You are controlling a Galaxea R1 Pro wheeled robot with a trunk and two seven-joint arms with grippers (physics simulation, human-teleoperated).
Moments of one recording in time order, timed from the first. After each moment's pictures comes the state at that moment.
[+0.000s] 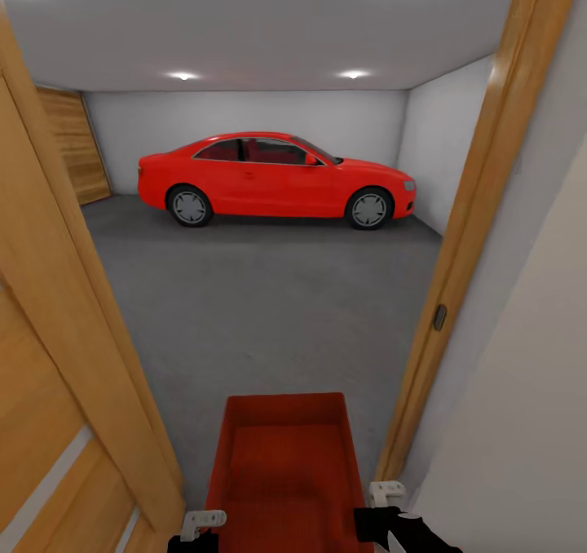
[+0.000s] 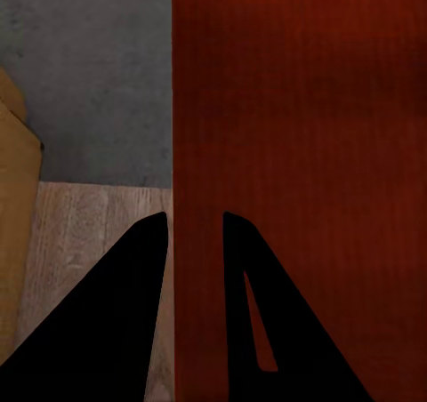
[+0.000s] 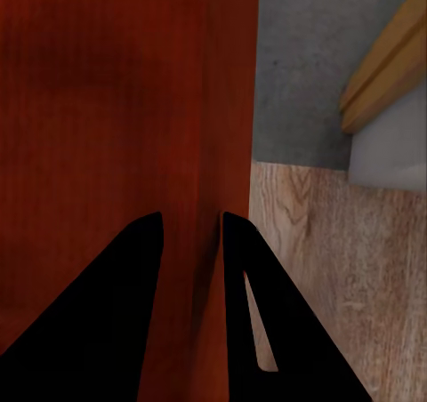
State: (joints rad) left arm -0.38 -0.01 -0.19 -0.20 0.24 -0.19 -0.08; right arm -0.48 0.06 0.03 -0.26 -0.02 0.14 0.08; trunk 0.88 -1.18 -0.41
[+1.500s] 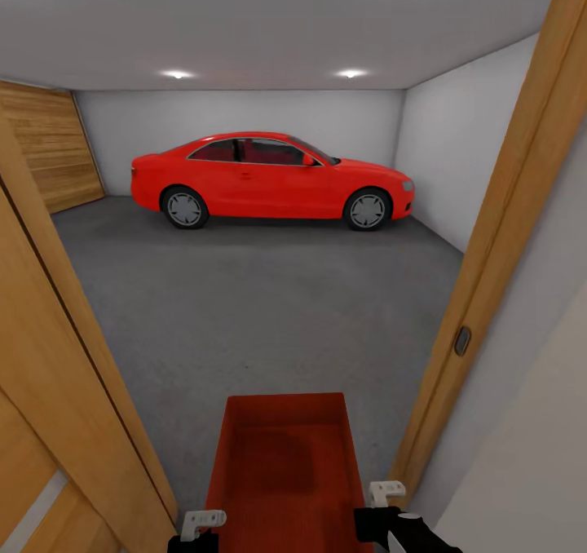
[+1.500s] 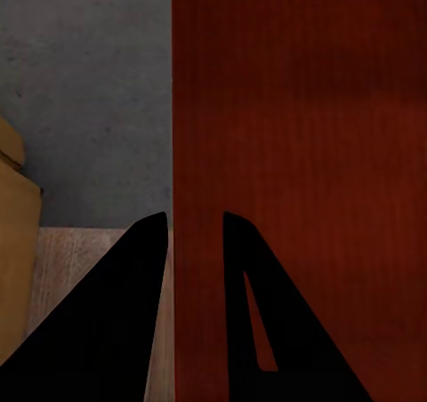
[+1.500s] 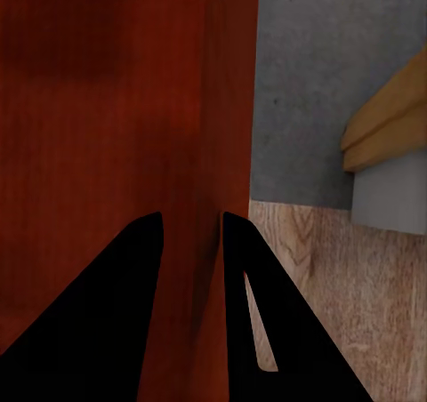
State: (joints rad) left arm -0.38 -0.01 -0.19 -0.20 0.24 -0.19 -0.08; right arm -0.48 0.06 0.04 -0.26 -0.02 0.14 0.08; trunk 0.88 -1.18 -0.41
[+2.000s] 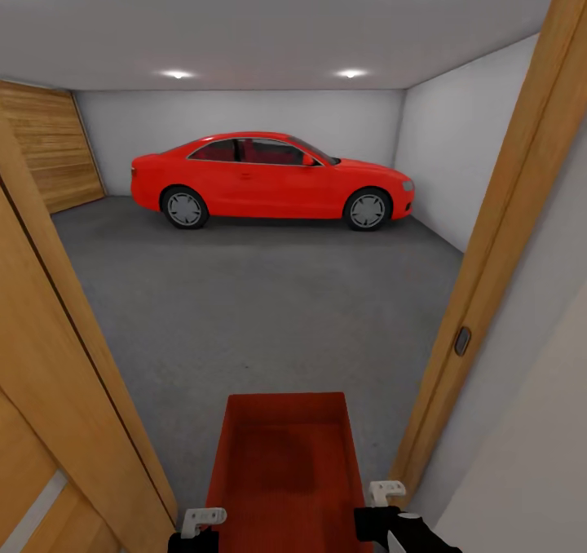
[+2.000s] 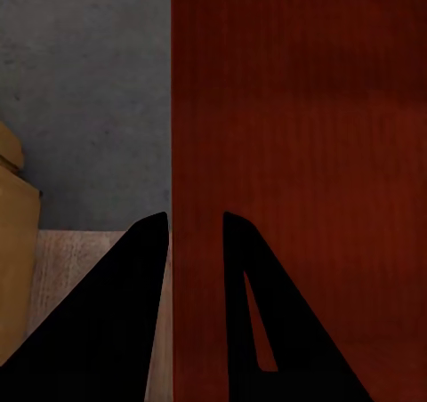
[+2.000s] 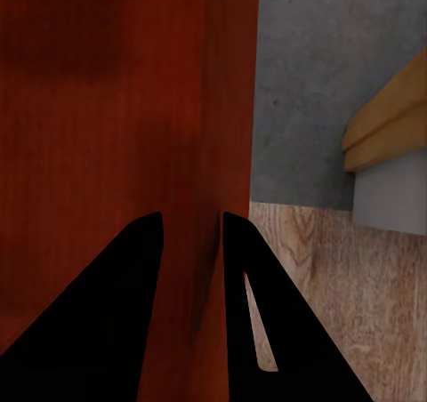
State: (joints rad) left arm -0.39 -0.01 -0.19 -0.21 0.24 -0.18 -0.08; right arm -0.48 0.06 0.01 -0.26 -0.01 0.14 0.08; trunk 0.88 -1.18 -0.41
